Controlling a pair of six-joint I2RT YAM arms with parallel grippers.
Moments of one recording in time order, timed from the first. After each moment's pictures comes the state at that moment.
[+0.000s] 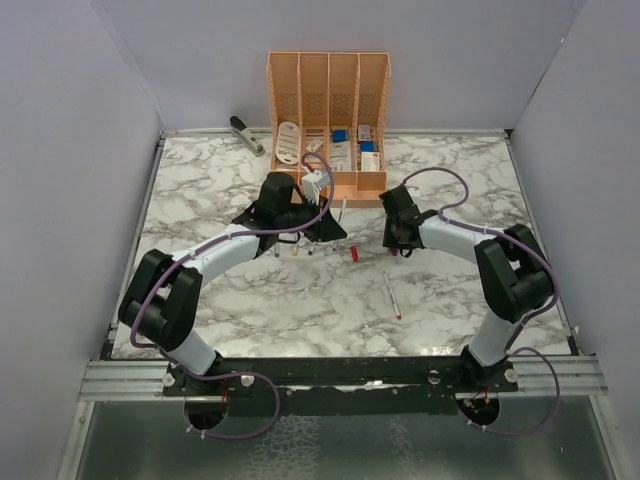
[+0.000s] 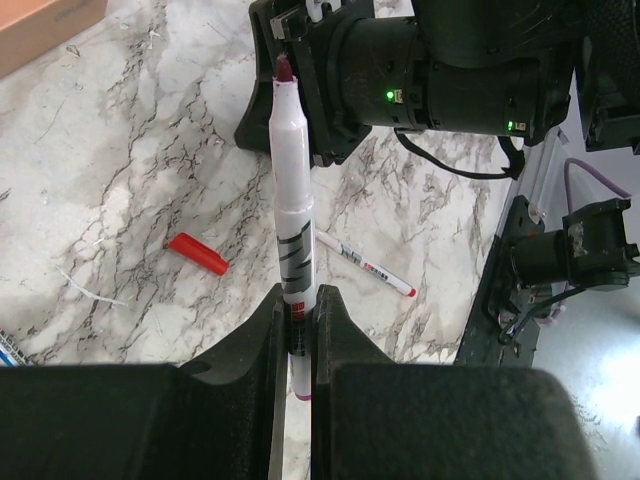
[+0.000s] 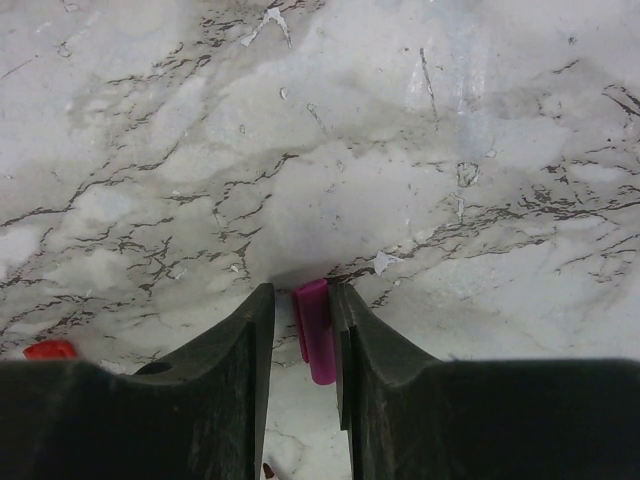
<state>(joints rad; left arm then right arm) -0.52 1.58 0.97 0.14 0.70 -0.36 0.49 1.76 1.01 -0.28 0.29 0.53</state>
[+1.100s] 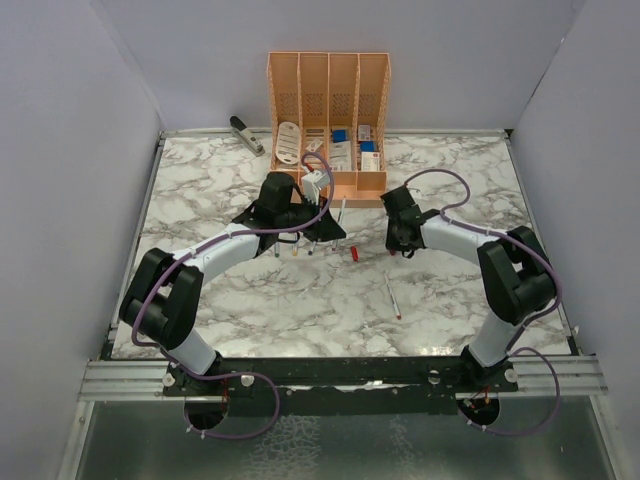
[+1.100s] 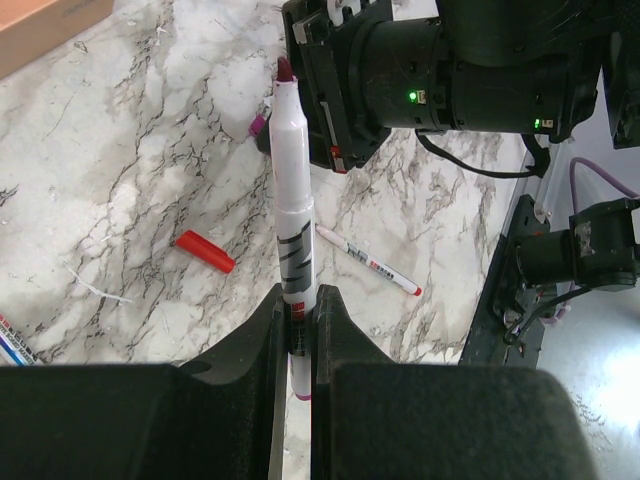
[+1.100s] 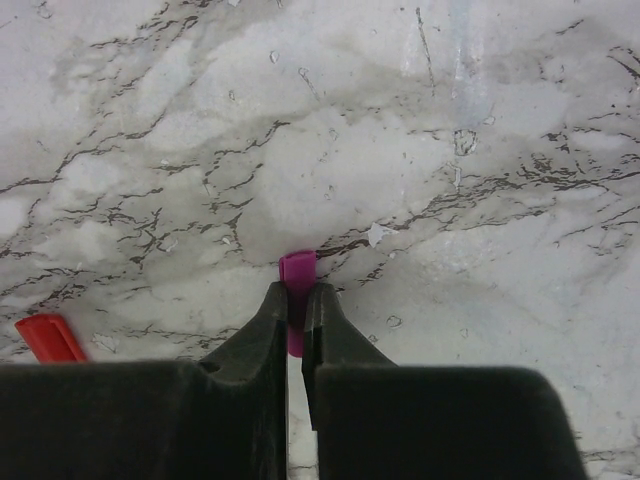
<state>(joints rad) -0.52 1.59 0.97 0.13 0.70 -0.35 0.48 1.74 1.01 -0.33 0.26 0.54</state>
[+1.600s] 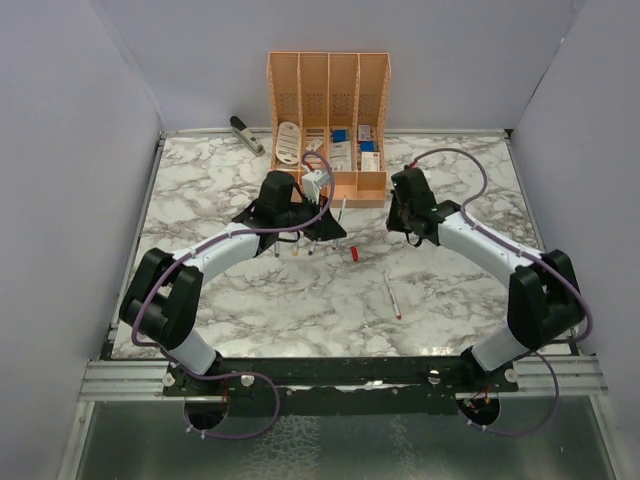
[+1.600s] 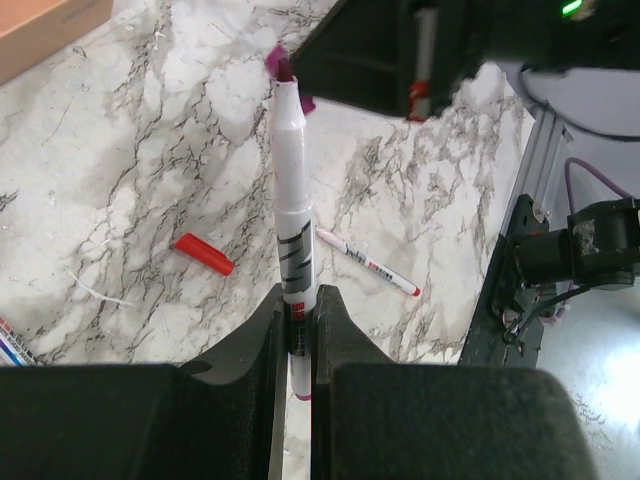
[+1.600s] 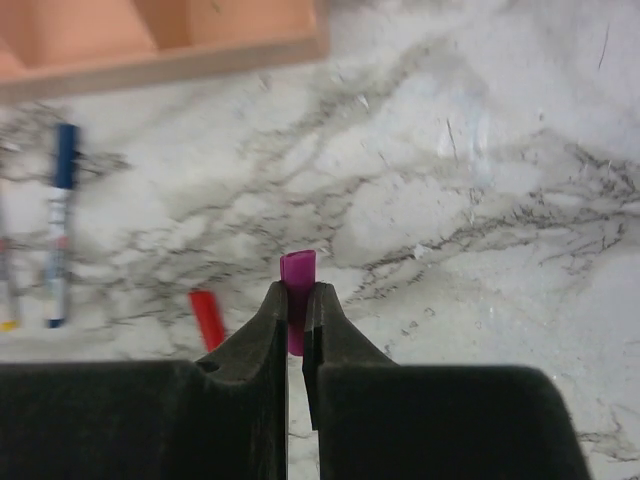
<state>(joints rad) -0.52 1.59 0.98 0.13 0.70 -0.34 0.48 1.62 1.08 -0.40 0.26 0.54</state>
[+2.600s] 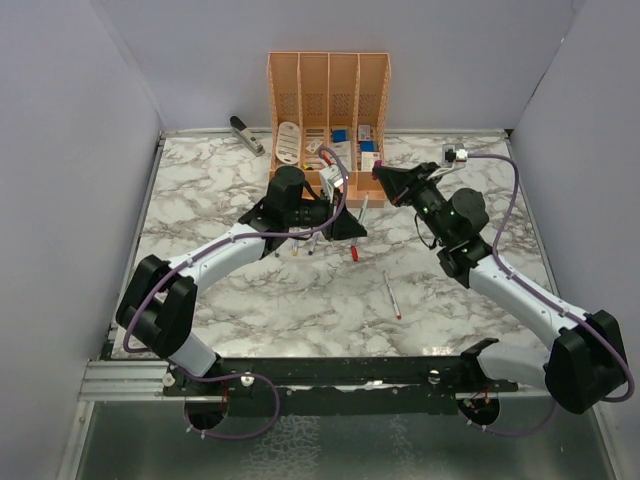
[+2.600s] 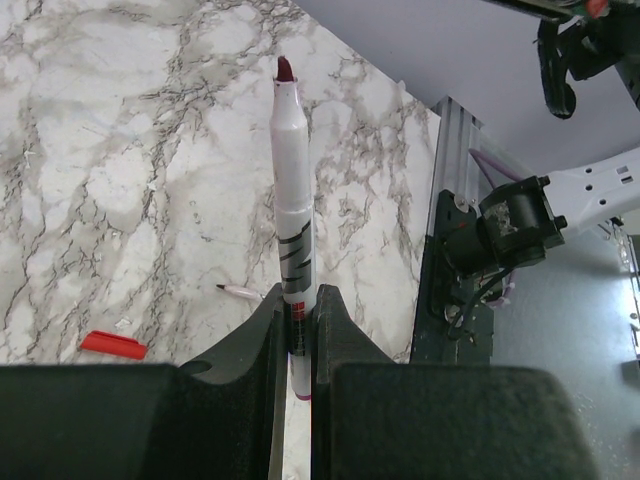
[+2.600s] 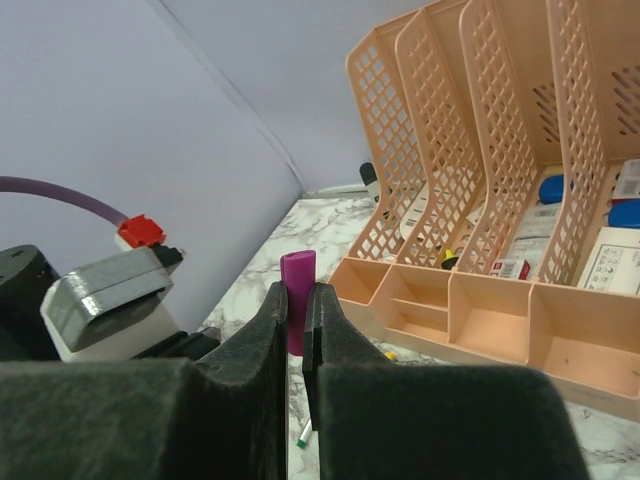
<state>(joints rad) -0.61 1.54 1.04 0.22 0.80 -0.35 0.48 1.19 0.76 0.62 -0.07 0.55</state>
